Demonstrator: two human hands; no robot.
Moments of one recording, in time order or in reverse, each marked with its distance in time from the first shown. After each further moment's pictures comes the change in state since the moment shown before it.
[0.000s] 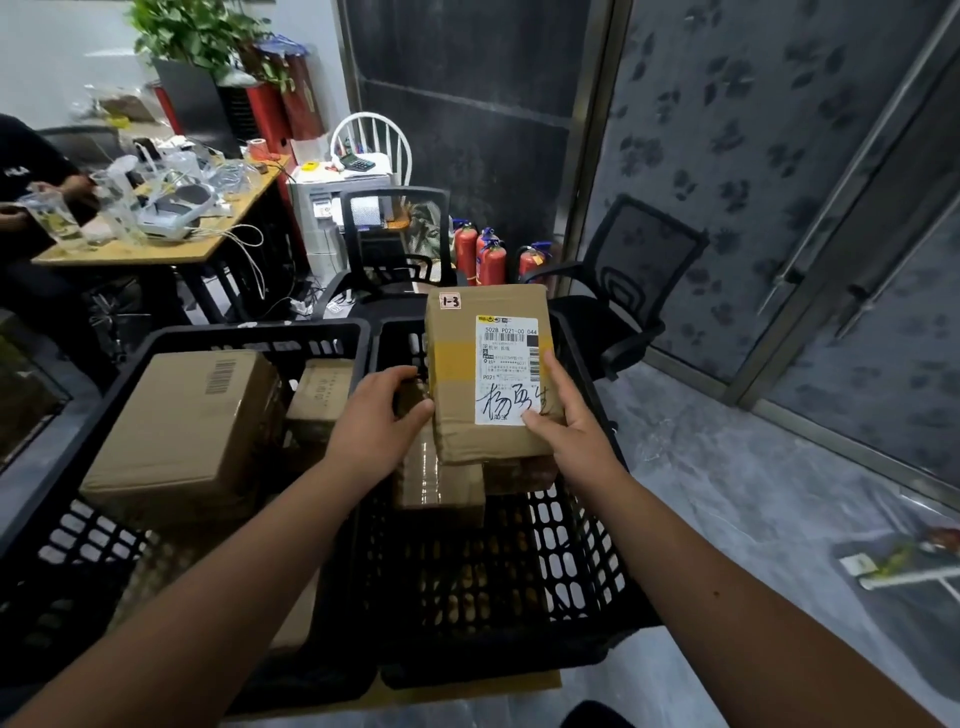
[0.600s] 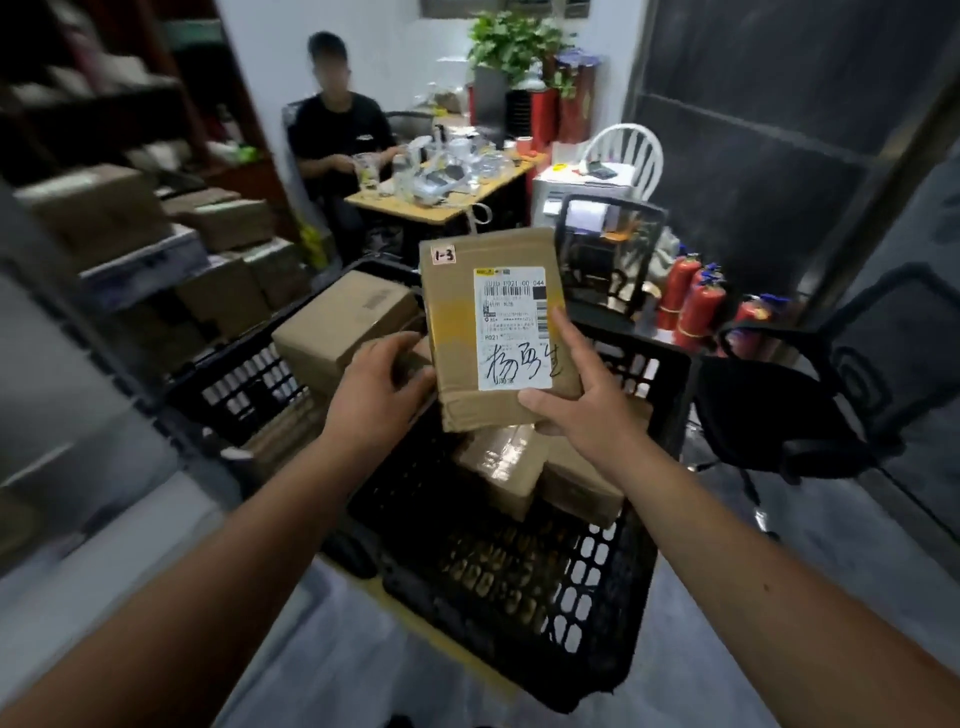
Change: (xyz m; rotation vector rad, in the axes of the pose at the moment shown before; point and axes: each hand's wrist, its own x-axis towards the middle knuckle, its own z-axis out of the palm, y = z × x) left_hand -0.098 0.061 -0.017 0.101 0.512 -0.367; right_hand 0.045 -0.042 -0.013 0.016 -0.609 -0.214
